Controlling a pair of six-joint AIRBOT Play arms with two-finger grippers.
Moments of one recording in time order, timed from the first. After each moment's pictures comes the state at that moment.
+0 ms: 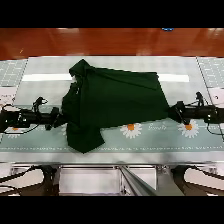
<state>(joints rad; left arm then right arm) 0.36 -1.37 0.58 0.65 -1.14 -1.15 -0.46 -1.39 0.69 -0.72 1.05 1.24</state>
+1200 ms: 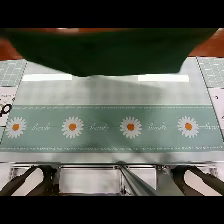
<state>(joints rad) 0.44 -1.03 1.50 0.56 -1.22 -1.30 -0.28 -1.12 1.78 -0.86 1.23 1.40</state>
